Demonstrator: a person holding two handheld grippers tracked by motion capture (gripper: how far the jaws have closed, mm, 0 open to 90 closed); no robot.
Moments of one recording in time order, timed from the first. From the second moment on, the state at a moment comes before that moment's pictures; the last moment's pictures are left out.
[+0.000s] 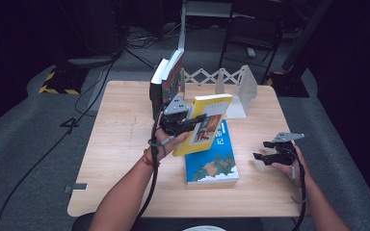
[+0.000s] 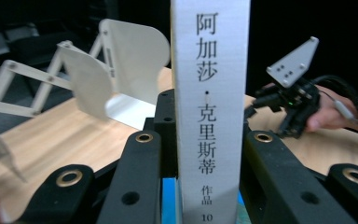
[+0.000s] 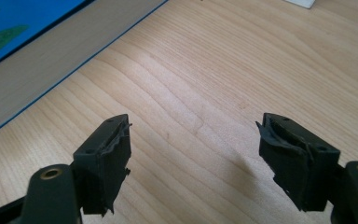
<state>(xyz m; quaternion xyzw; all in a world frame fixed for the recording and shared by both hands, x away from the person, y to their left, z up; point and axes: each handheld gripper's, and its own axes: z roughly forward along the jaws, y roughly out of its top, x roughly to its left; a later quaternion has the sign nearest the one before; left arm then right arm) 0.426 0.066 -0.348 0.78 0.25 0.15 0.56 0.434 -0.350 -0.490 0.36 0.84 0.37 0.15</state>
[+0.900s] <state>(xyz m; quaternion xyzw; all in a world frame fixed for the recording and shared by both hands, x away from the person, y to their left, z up) 0.457 0.098 -0.311 0.73 0.32 0.27 0.54 0.434 -0.345 -0.504 0.36 0.84 0.37 0.16</state>
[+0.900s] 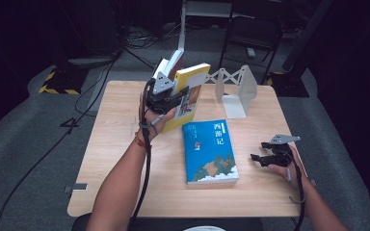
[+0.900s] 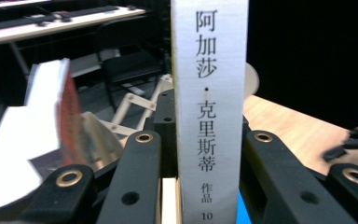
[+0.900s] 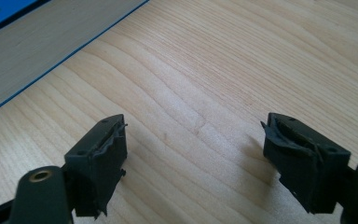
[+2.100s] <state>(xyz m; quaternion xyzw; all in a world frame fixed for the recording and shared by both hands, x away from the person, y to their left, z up) 0.500 0.070 -0.321 0.69 0.44 0.37 0.45 0.433 -0.345 -0.504 0.36 0.84 0.37 0.16</state>
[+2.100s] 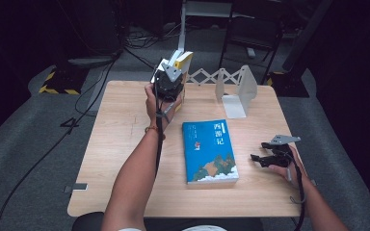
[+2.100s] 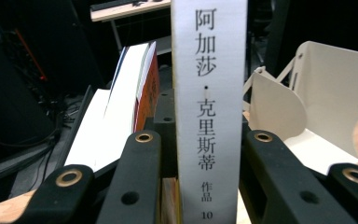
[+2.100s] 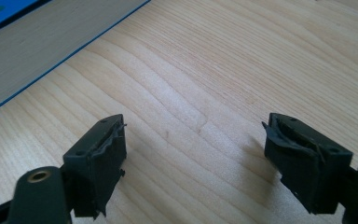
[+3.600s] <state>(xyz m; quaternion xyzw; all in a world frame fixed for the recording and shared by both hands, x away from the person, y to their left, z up) 0.541 0.040 -0.373 0.67 0.49 0.40 0.38 0.433 -0.345 -0.504 0.35 0.84 0.37 0.16</state>
